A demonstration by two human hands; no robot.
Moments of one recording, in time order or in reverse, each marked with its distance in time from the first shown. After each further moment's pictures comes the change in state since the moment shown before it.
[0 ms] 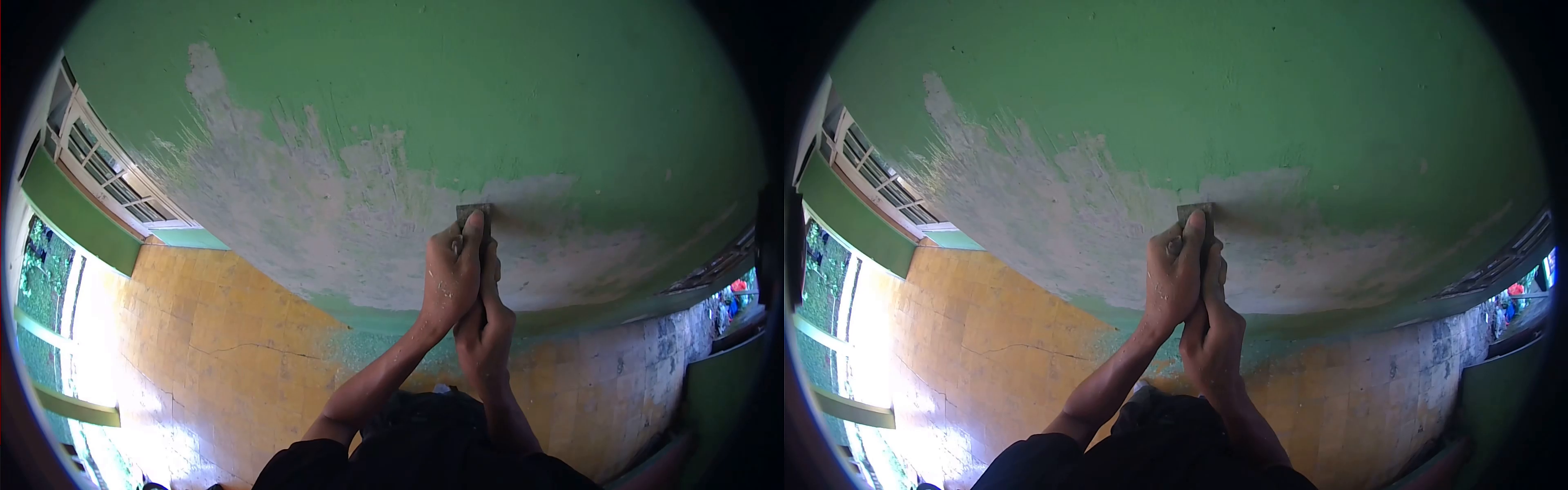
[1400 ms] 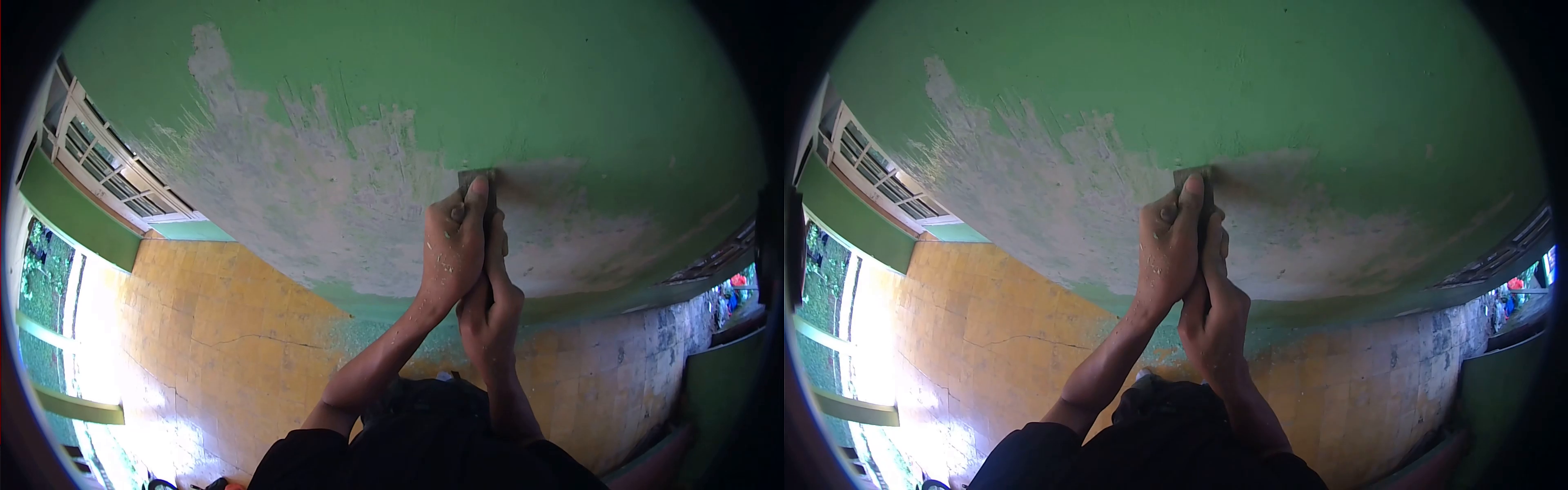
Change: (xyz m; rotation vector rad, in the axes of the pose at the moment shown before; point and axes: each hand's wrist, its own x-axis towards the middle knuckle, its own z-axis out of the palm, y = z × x) left_hand 0.000 0.016 -0.007 -0.018 -0.026 0.005; right_hand 0.007 -0.016 0.002 0.067 -0.053 0.133
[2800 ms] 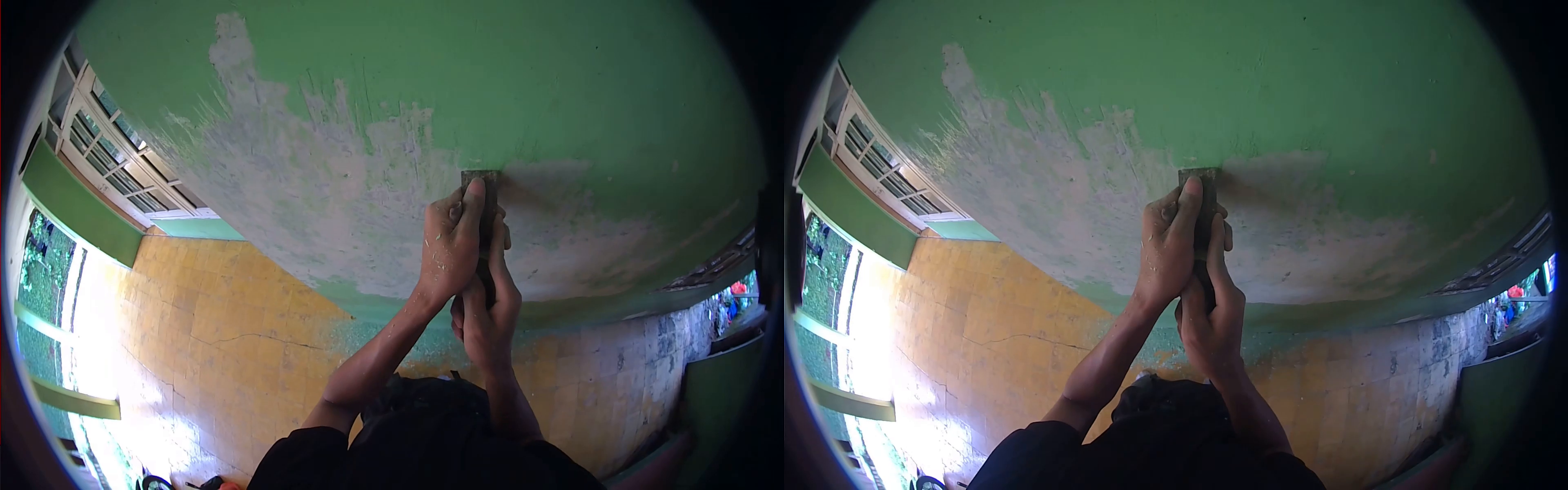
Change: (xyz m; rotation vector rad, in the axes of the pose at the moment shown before) left_hand 0.006 -0.003 -0.023 -0.015 -0.090 0.078; right_hand -0.008 -0.006 0.013 0.378 -0.084 0.086
